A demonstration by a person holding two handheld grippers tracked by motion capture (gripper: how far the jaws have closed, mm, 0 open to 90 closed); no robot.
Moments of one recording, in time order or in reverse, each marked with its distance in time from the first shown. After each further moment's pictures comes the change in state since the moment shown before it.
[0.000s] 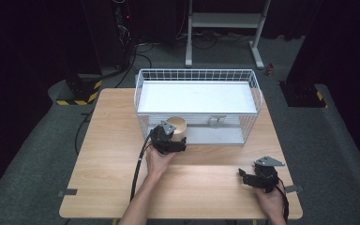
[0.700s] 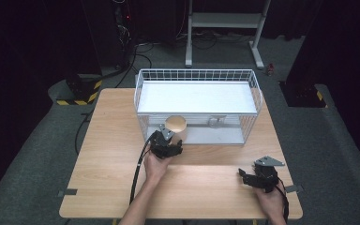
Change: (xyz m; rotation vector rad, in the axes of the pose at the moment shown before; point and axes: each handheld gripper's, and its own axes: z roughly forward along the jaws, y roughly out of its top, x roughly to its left) left arm -0.003 -0.013 -0.003 0.026 0.036 0.002; right arm 0.000 0.000 0.000 0.000 -0.001 0.000
